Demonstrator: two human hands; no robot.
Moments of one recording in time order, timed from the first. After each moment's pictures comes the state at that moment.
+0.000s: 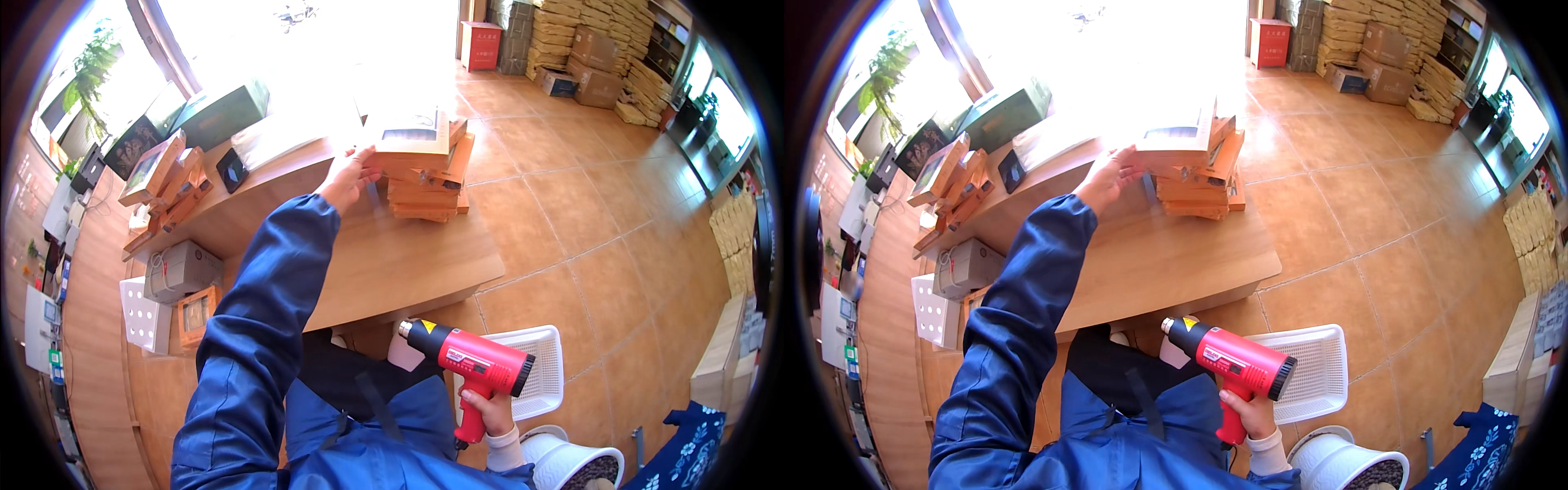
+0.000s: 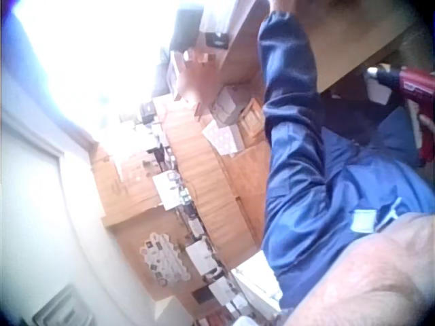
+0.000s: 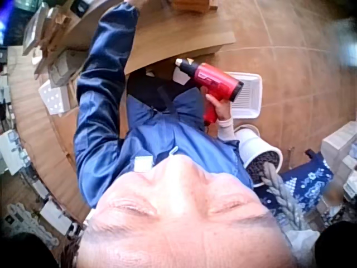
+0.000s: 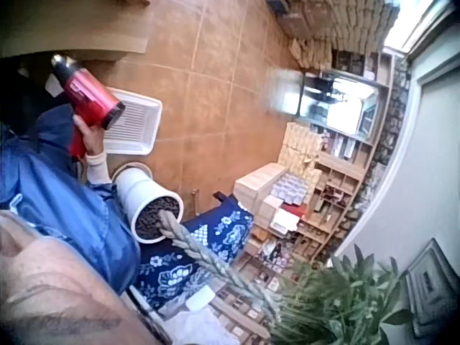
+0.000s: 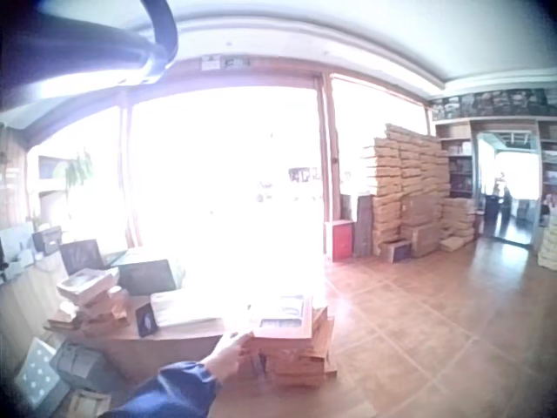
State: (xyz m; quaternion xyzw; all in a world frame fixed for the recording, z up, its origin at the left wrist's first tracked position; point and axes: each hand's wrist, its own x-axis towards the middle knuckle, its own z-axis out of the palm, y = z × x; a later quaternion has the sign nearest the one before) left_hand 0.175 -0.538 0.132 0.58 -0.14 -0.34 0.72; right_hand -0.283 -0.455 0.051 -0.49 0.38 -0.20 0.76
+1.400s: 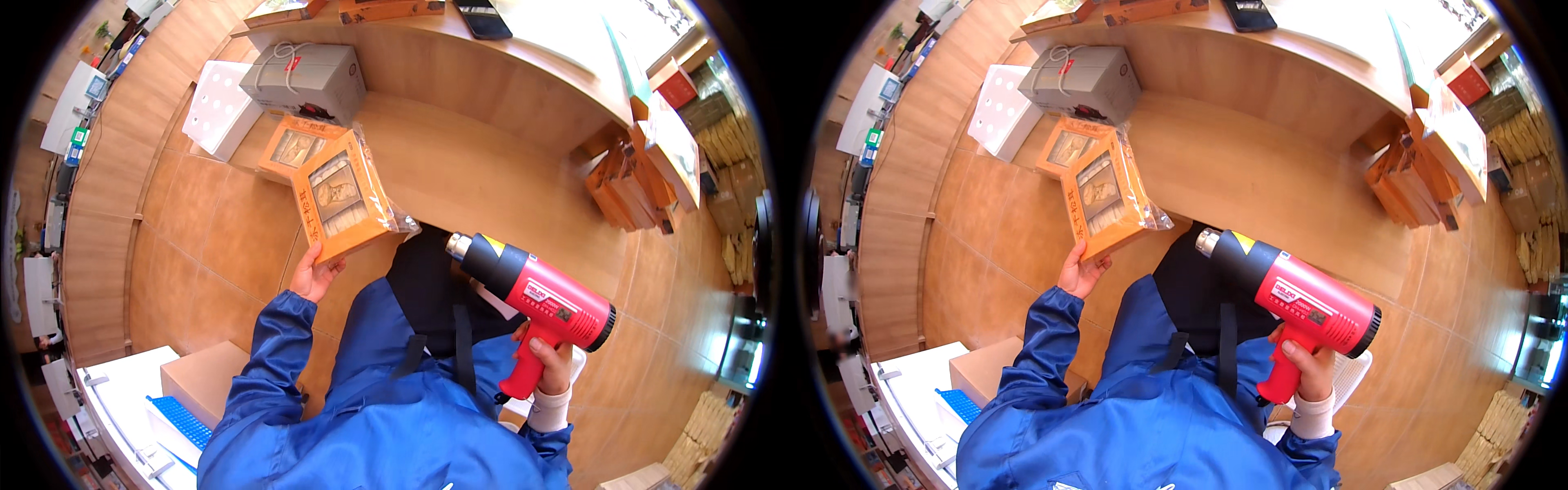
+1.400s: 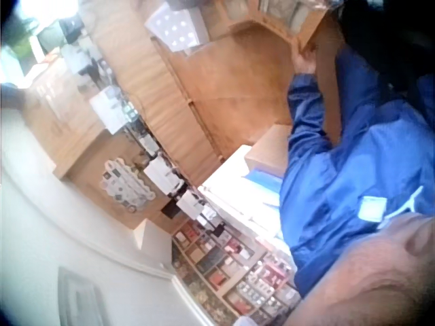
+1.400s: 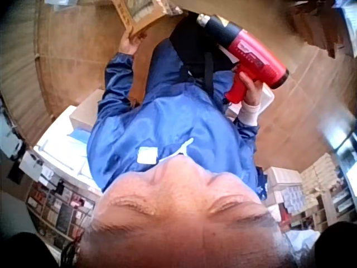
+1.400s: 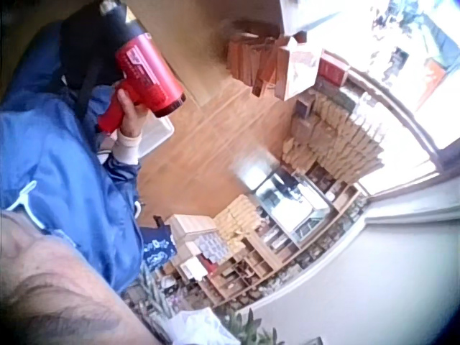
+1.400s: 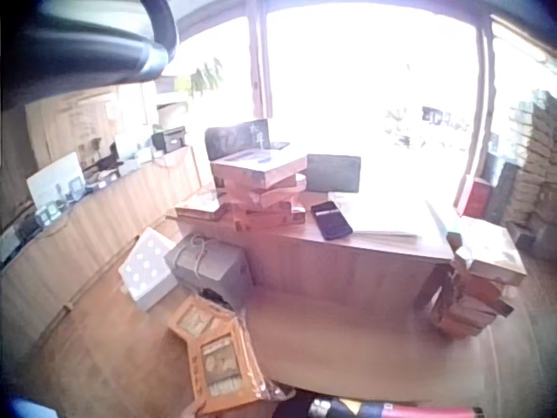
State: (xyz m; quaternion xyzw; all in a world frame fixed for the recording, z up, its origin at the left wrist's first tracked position) left_hand 0.018 -0.006 -0.045 0.36 0.20 -0.25 0.87; right_hand -0.157 -0.378 0.137 -0.57 0.27 -0.01 0.77
